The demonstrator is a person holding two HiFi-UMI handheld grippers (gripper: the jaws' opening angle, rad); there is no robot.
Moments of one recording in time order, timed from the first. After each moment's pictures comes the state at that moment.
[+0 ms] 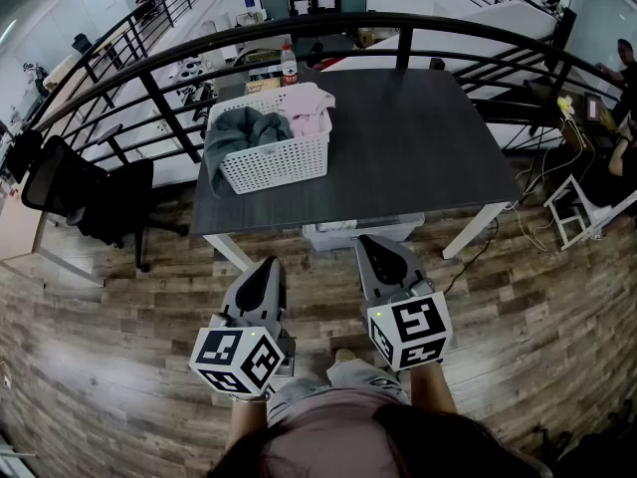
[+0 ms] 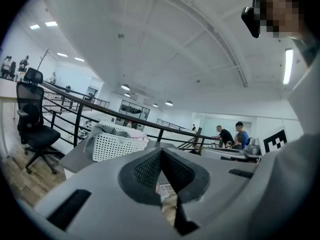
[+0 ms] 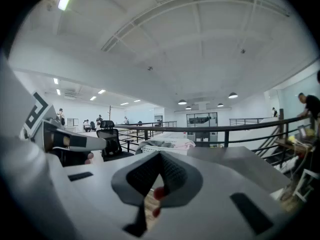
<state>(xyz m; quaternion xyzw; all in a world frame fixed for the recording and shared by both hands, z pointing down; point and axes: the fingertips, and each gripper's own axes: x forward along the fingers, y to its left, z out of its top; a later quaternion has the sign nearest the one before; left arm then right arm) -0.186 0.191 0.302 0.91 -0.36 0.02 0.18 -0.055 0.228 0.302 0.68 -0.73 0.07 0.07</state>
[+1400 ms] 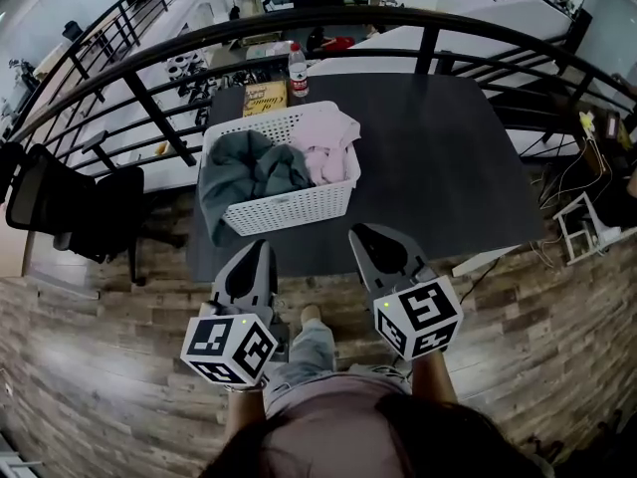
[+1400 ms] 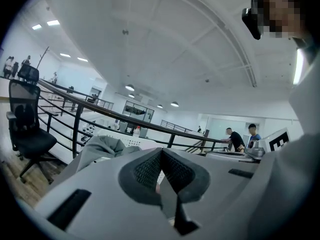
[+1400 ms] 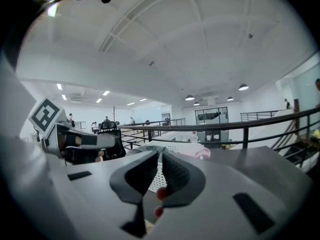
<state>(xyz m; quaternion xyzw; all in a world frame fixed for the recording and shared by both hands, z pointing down) -0.147 -0.032 0.310 0.91 -0.38 0.01 0.18 -0.019 0.015 0.316 0.64 -0.76 0.09 0.06</state>
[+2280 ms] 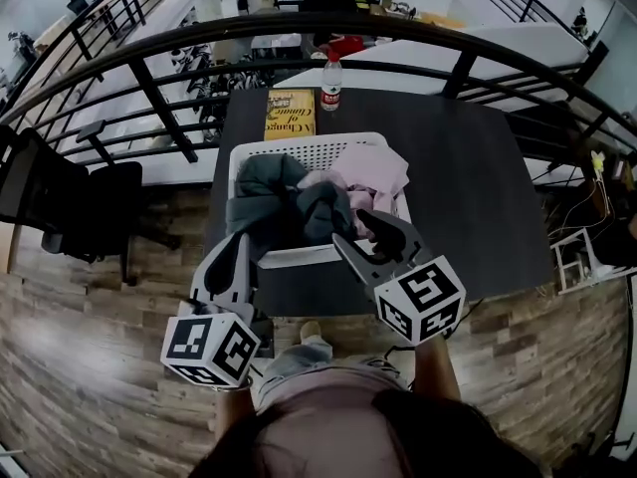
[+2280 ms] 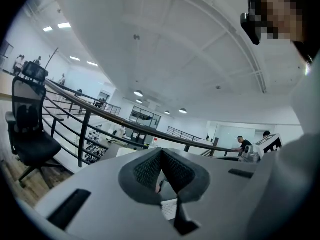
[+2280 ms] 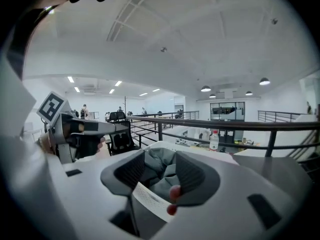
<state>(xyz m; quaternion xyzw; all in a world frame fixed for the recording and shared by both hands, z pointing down) -0.209 -0.191 0.304 0.89 -0.42 -0.03 0.19 -0.063 -0.152 0.329 0.57 -0.81 0.10 0.13</state>
